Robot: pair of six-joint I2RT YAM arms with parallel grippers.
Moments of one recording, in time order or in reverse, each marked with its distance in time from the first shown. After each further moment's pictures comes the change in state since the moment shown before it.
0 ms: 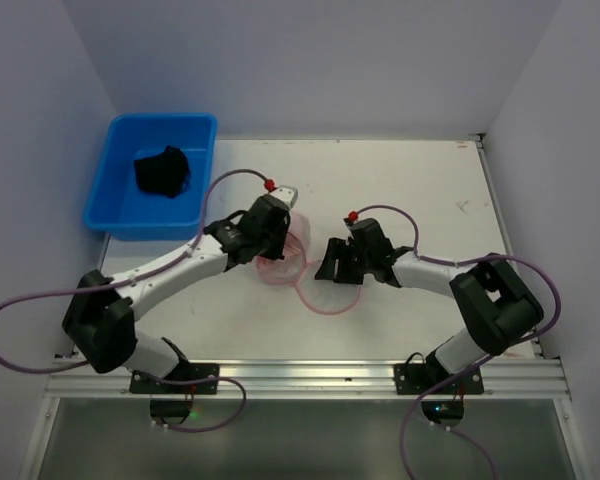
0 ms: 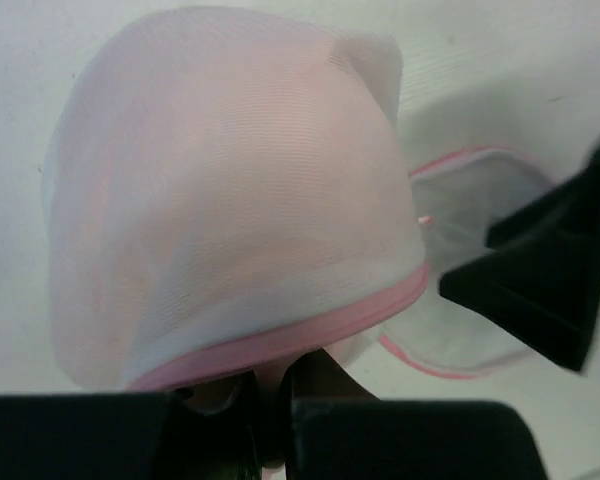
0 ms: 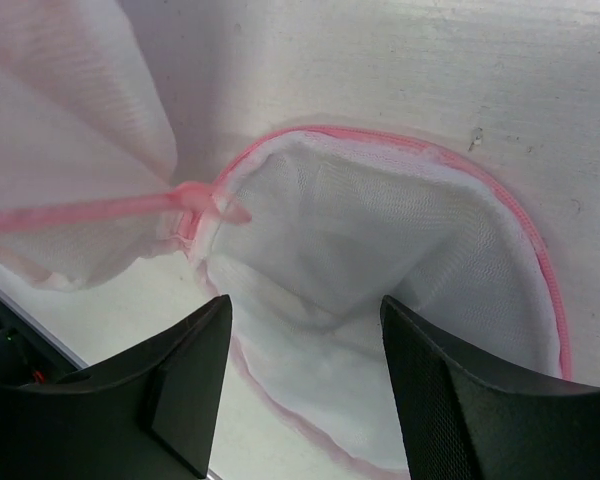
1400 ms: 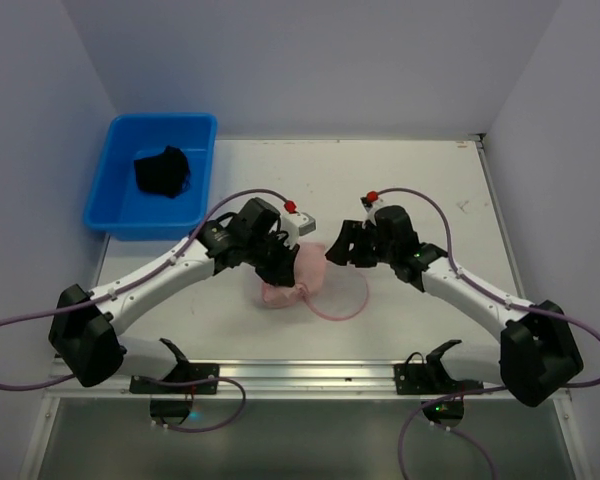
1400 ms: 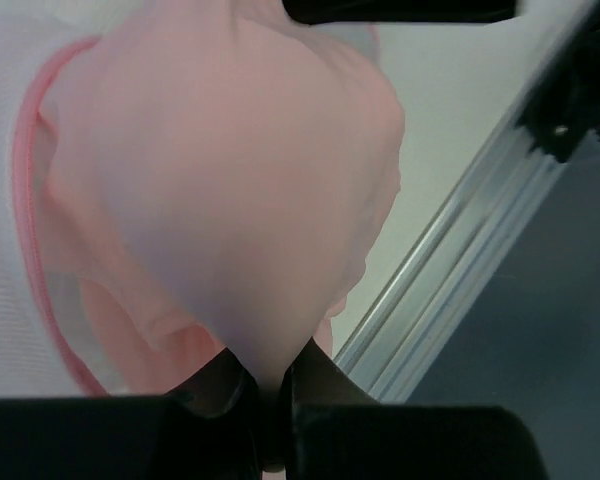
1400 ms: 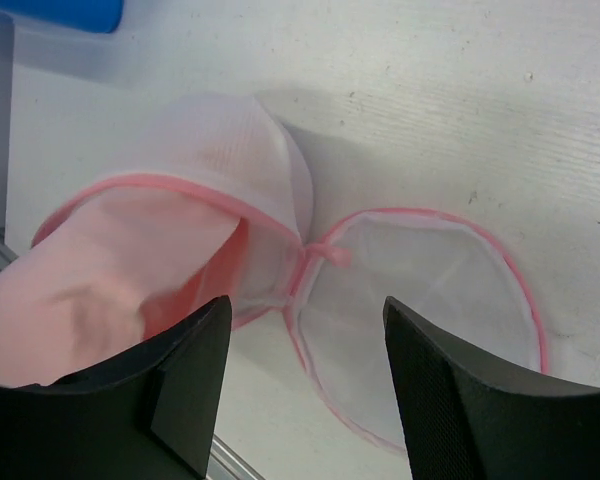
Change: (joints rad) left arm 0.024 -0.147 0.006 -0.227 0.612 0.266; right arm -0.058 -0.308 0.042 -0.133 0.006 -0.103
